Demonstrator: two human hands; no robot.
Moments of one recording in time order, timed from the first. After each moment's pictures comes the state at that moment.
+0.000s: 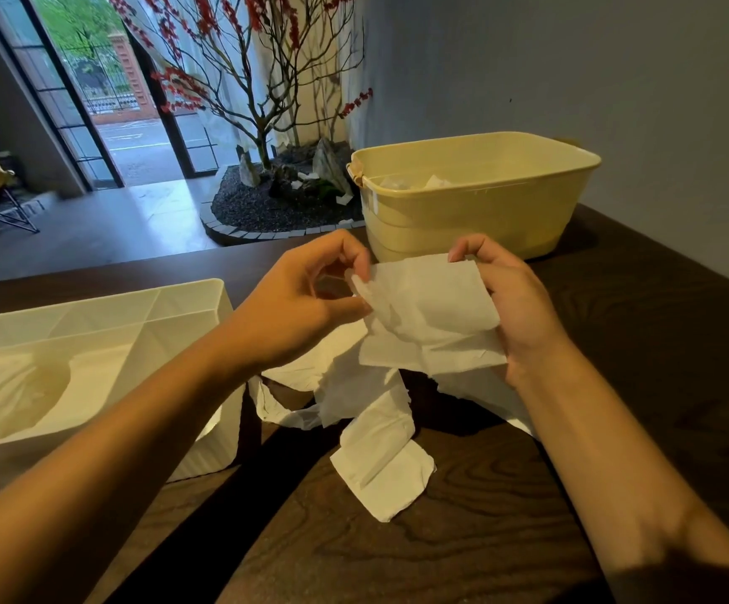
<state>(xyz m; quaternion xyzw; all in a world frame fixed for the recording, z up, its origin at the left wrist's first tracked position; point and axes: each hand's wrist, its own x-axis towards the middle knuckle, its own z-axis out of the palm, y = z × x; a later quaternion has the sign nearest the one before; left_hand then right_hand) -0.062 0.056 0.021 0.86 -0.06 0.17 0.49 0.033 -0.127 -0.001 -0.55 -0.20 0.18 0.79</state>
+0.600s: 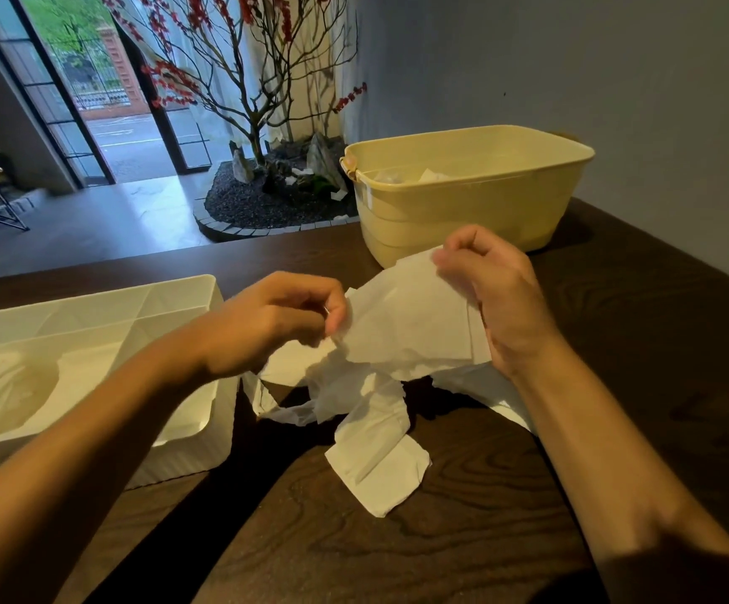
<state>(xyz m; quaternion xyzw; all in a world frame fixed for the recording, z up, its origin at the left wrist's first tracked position) -0.077 0.078 0.021 0.90 -0.08 0.00 0.44 0.039 -0.124 -0.010 -0.58 -0.28 0.09 0.76</state>
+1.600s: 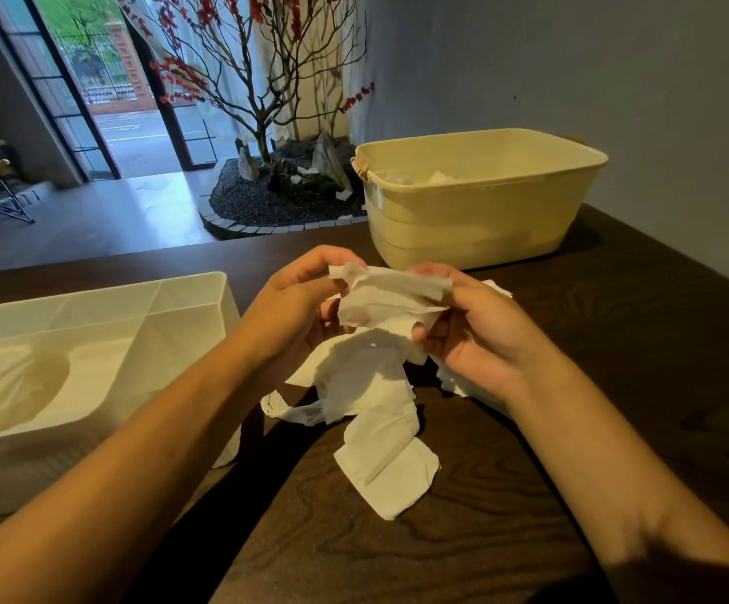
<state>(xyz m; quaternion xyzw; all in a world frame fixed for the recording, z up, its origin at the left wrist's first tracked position) -0.058 0.058 -0.003 0.67 0.06 0.13 0.73 0.033 -0.110 -0.019 -0.49 -0.15 0.35 0.78</state>
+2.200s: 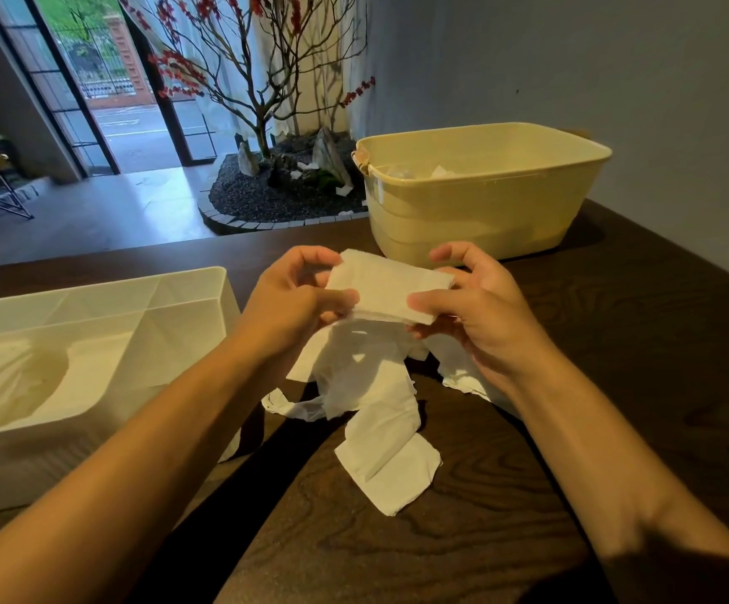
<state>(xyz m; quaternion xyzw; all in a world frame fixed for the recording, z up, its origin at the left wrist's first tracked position) -0.053 0.062 -0.010 0.67 0.16 0.19 0.70 0.030 -0.110 -0.015 -0.60 -0.21 0.21 0.75</state>
